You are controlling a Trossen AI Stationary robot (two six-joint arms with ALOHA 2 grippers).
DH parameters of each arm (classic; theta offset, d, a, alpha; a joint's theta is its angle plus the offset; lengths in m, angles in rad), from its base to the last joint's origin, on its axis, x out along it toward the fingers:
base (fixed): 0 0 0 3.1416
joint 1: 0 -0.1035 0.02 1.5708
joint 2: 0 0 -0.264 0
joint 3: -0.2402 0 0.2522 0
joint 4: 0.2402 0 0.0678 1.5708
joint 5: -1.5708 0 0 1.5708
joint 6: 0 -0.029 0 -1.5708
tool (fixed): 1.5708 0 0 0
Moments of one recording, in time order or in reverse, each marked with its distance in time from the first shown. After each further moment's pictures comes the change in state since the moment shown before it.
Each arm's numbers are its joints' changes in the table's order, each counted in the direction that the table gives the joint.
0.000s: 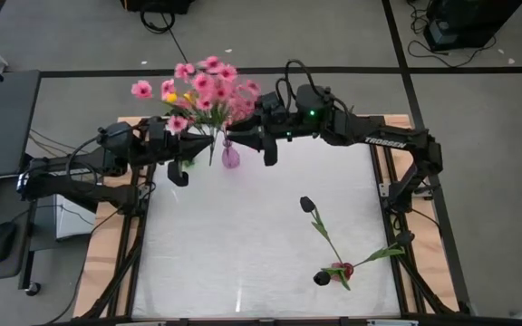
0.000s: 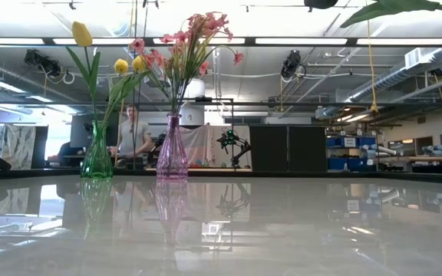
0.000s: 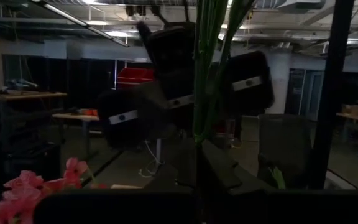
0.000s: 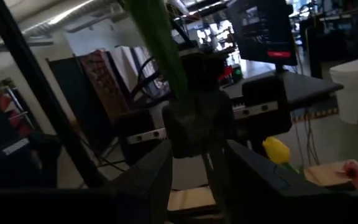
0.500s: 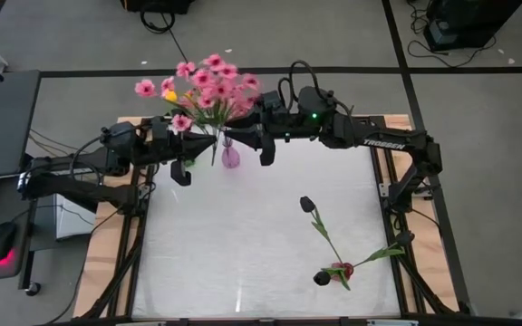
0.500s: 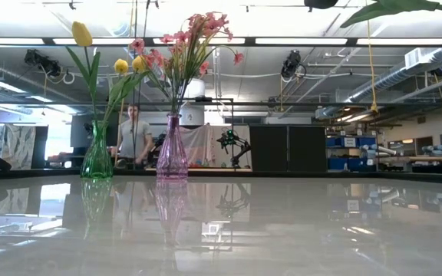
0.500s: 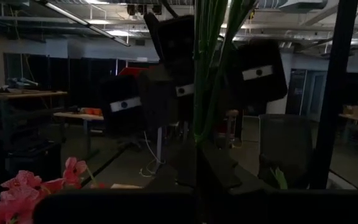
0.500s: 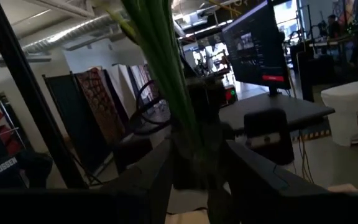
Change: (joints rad) left arm 0.000 0.024 -0.001 -0.014 0.003 0.004; right arm -0.032 0.010 0.000 -0.090 -0.071 0.009
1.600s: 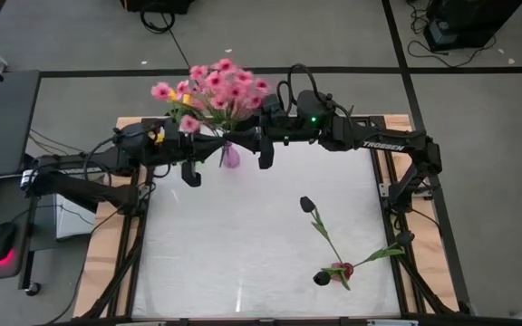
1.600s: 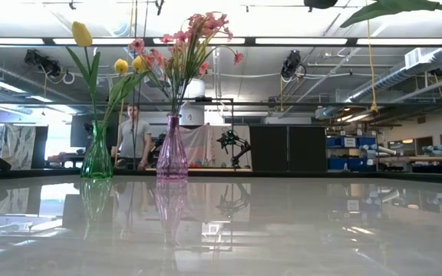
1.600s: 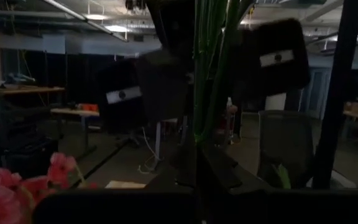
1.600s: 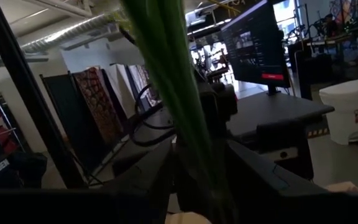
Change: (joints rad) left arm 0.000 0.071 0.001 -0.071 -0.005 0.002; right arm -0.019 0.000 0.000 0.000 -0.028 0.001
